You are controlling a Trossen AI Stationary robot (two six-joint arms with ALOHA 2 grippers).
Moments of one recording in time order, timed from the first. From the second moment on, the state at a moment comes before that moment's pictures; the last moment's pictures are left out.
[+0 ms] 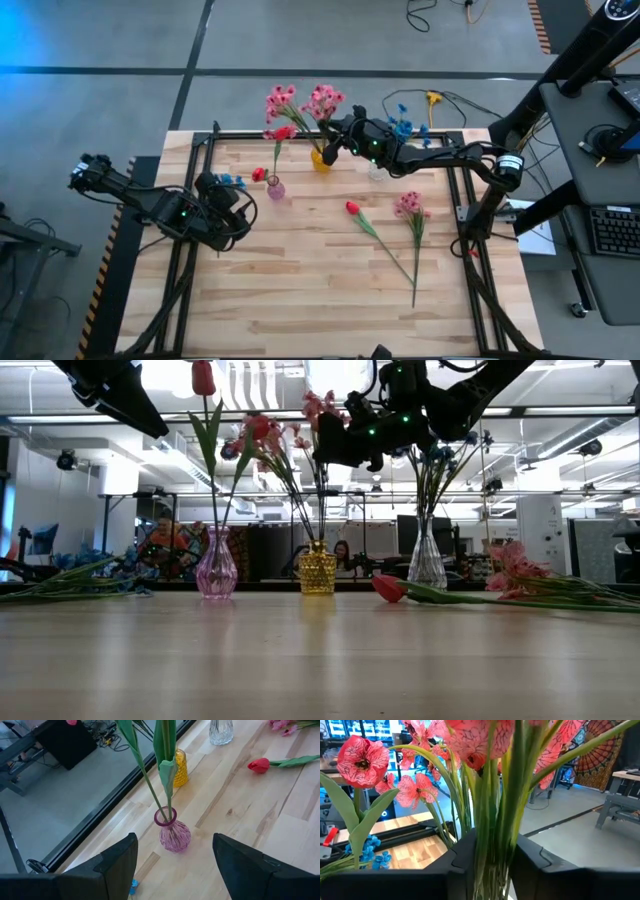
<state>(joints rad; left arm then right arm) -0.44 1.00 0.93 -1.11 -0.94 -0.80 -0.41 1.73 1.09 0.64 0.19 -0.06</state>
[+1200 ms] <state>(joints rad) -0.44 1.00 0.93 -1.10 -0.76 -0.95 -0.31 1.54 1.09 0.39 0.18 -0.10</state>
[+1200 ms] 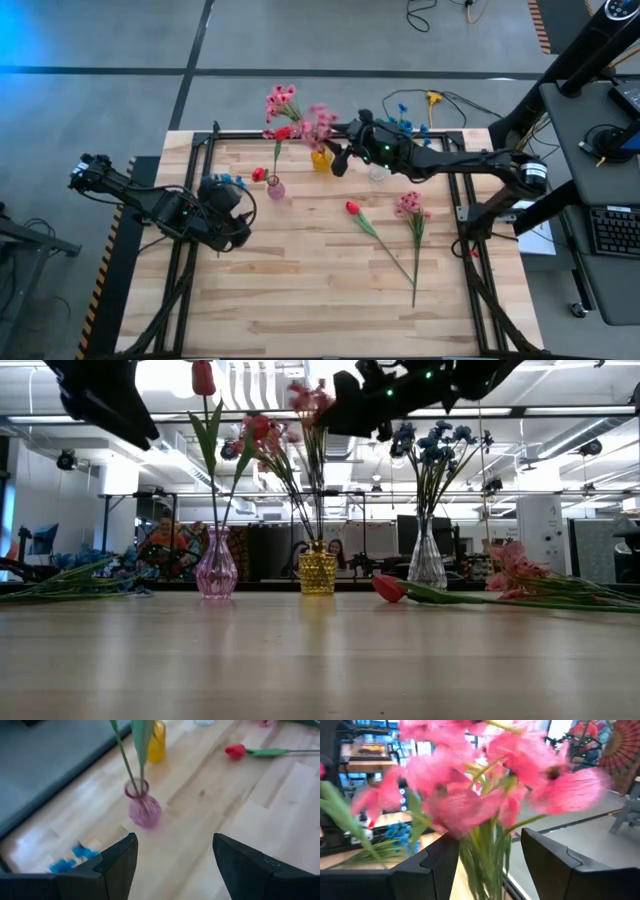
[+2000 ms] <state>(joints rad) -0.46 1.20 0.93 -1.30 -0.32 -1.45 -0.20 1.28 1.09 0.00 0.18 -0.05</state>
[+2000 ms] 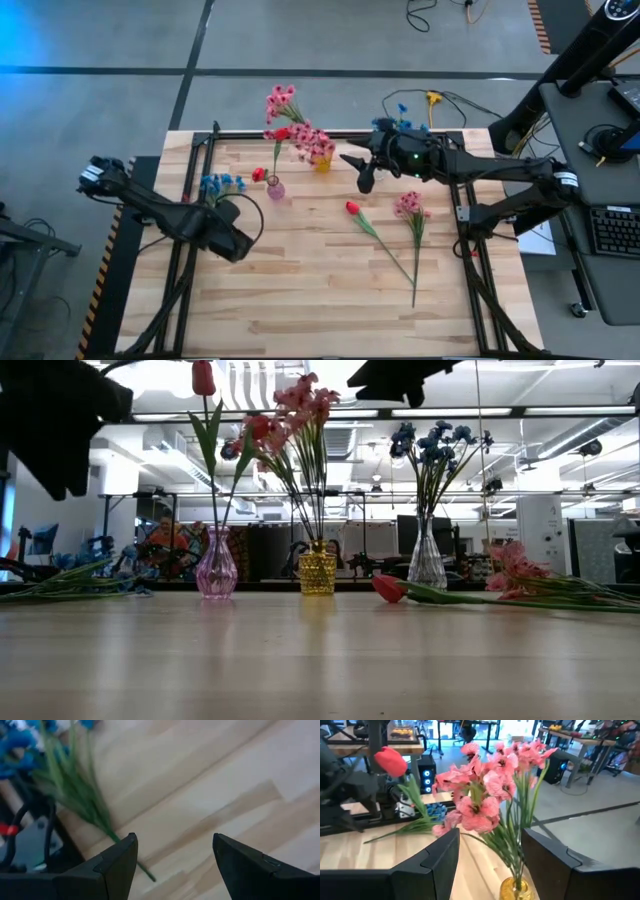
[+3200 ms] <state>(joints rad) -0.29 1.41 0.73 -1.27 -0.35 -1.73 -0.15 1.27 1.09 0.00 0.18 -0.04</state>
